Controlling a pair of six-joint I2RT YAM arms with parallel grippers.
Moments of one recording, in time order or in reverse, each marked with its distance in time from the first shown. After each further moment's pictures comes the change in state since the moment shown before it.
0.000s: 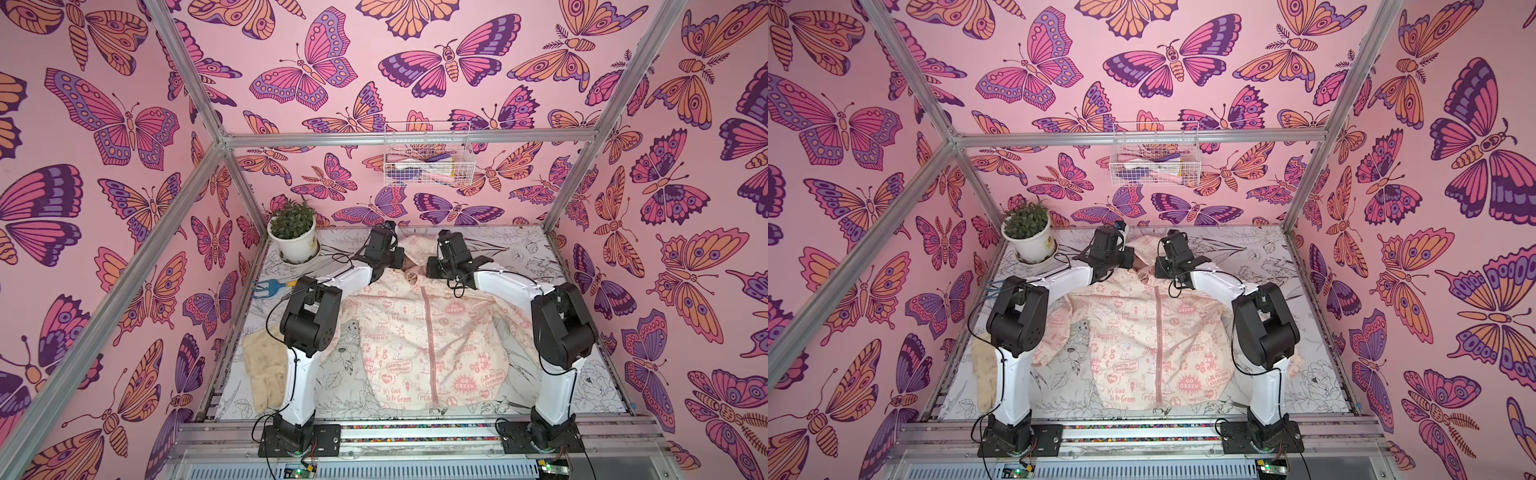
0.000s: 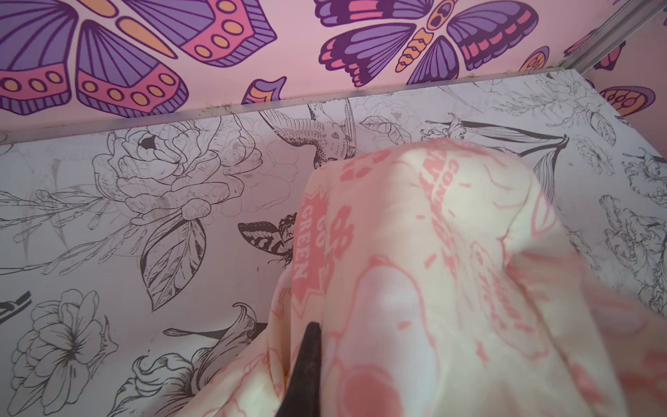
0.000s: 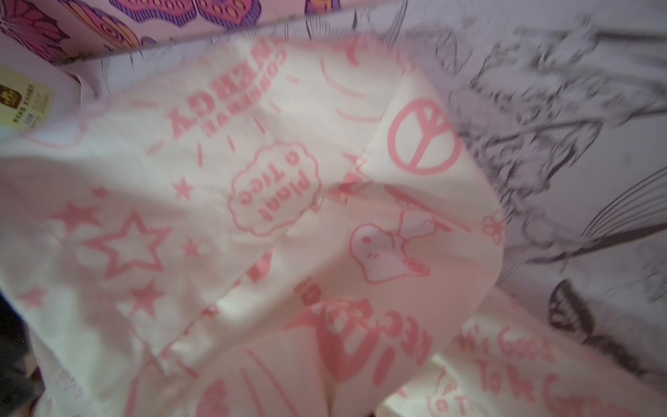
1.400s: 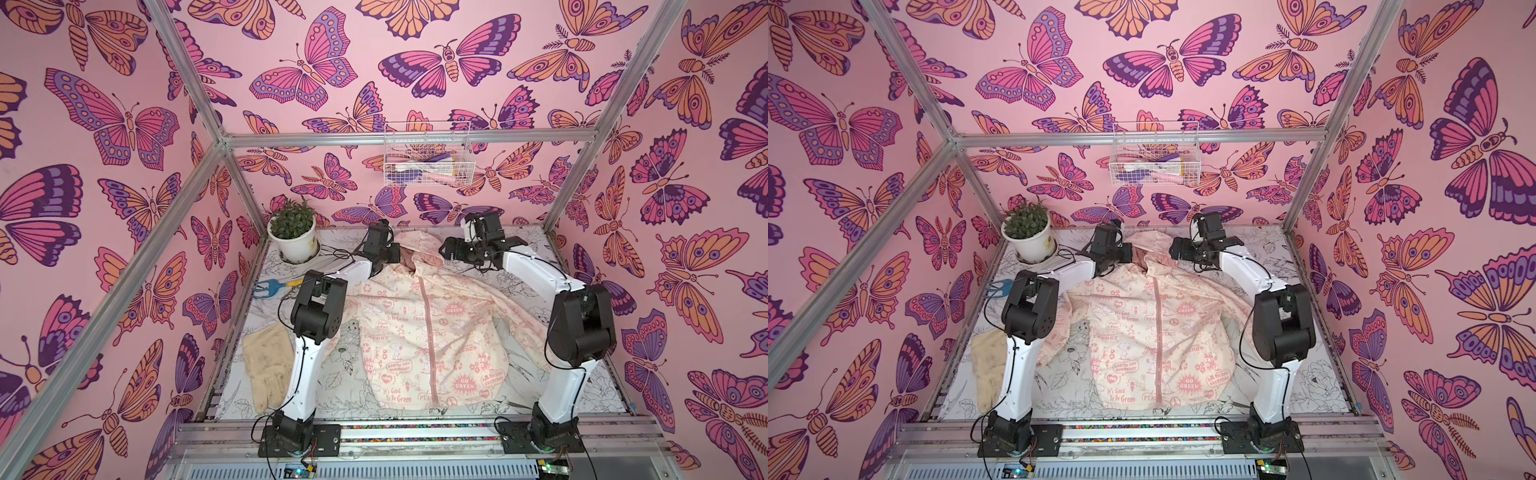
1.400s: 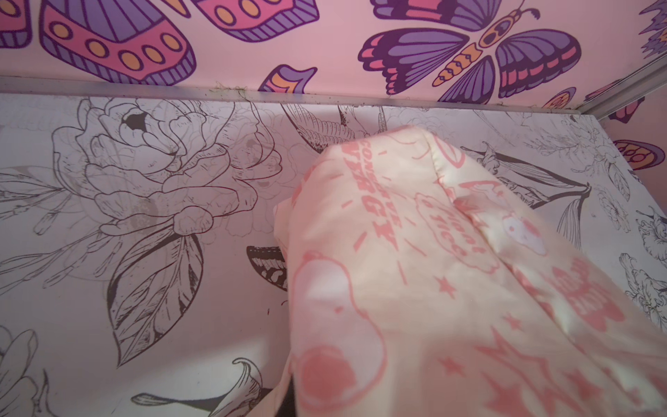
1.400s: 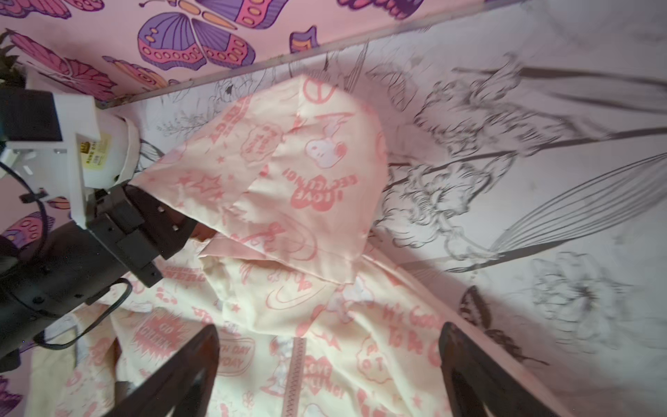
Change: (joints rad) left arm 0.050 0.180 0.177 -0.010 0.066 -0.140; right arm -0.197 -0.015 0.077 -0.139 -0.339 0.019
